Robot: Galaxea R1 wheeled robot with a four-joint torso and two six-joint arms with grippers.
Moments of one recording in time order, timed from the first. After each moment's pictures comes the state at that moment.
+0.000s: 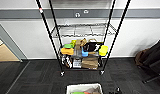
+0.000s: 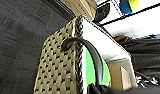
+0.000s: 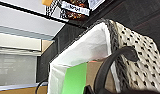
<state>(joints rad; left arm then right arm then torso) 0.85 2.20 -1.41 -0.09 -0.15 -0.35 -0.74 2.35 -1.47 0.06 0.03 0.42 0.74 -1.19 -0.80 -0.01</state>
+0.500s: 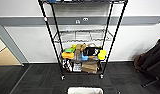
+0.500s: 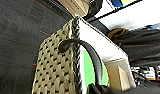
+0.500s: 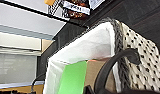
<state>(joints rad) 0.81 2.21 -1.41 -0.09 -0.01 -0.36 -0.80 2.34 -1.48 0.06 0.04 0.42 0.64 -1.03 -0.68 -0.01</state>
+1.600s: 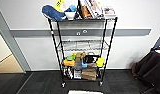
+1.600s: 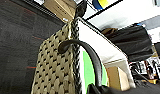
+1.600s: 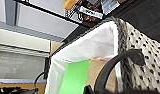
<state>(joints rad) 0.83 2.19 -1.37 -0.09 -0.01 -0.36 -0.86 2.31 -1.42 0.05 0.07 0.42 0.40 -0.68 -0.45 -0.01</state>
